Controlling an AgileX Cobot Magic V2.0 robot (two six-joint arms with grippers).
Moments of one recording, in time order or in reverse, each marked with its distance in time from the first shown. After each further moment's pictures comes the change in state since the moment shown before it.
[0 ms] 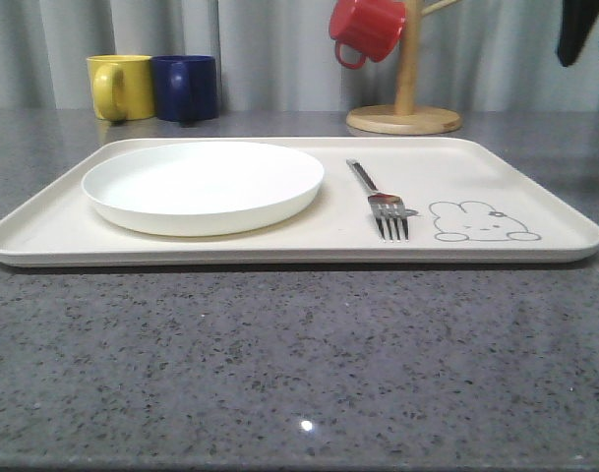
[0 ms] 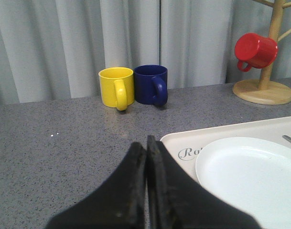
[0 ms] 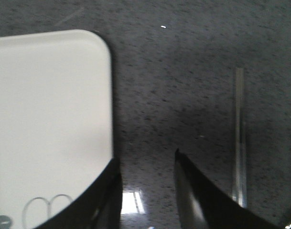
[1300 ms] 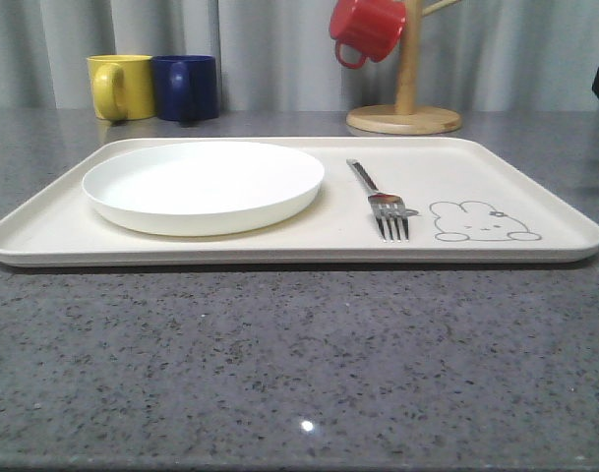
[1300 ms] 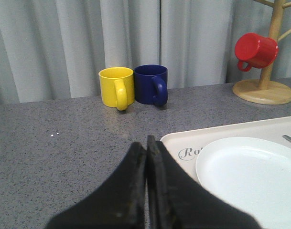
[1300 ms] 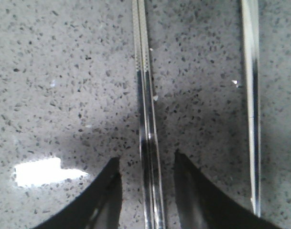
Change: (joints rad) left arm 0.000 0.000 0.000 0.000 0.000 0.000; right arm -0.240 0.124 0.145 0.083 -0.070 -0.183
